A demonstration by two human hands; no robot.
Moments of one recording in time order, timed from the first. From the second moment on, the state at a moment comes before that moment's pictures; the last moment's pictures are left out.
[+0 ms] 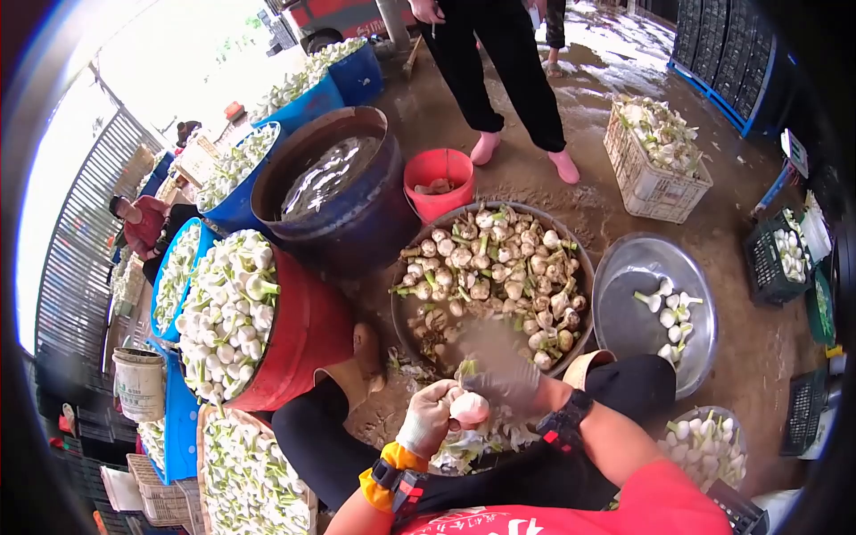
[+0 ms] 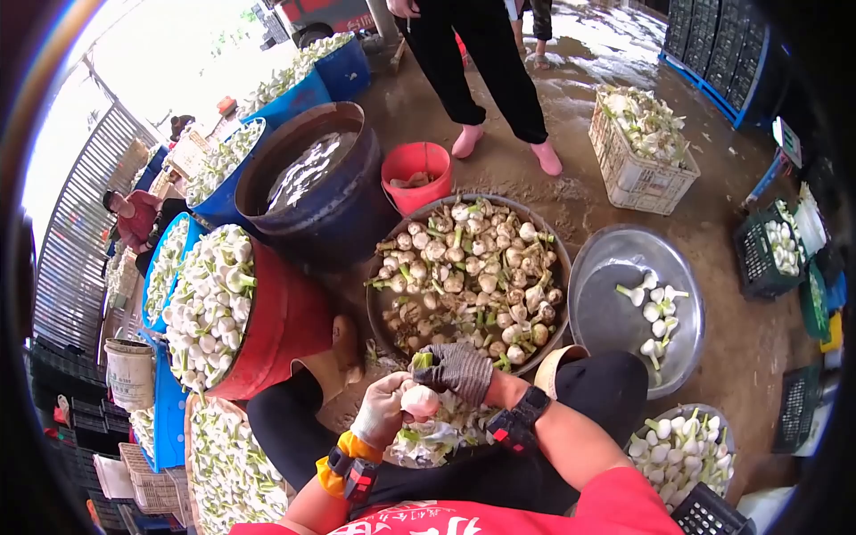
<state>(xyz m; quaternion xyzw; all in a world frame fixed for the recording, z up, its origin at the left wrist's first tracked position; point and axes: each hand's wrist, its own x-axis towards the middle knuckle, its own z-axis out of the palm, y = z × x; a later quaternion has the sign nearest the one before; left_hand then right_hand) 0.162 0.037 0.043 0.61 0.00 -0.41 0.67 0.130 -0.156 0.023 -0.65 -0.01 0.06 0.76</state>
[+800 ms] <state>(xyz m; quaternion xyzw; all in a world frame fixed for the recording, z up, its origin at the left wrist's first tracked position) 0.162 -0.009 0.077 0.45 0.08 -0.26 0.85 0.140 -0.164 0.048 -0.50 0.21 -0.19 0.81</state>
